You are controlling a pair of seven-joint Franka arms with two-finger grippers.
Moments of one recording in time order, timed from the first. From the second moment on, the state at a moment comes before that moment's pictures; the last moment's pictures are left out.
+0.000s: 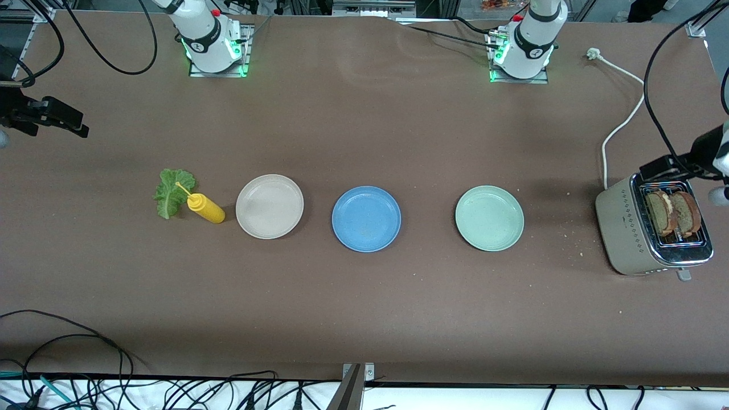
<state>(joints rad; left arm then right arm) 0.17 0.13 -0.03 -1.65 -0.02 1.73 0.00 0.03 0.03 -0.06 -1.54 0.00 1.51 -0.01</state>
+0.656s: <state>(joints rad) 0.24 0.35 -0.03 -1.65 0.13 1.87 0.06 0.03 0.03 -0.06 -1.54 0.00 1.51 -0.01</state>
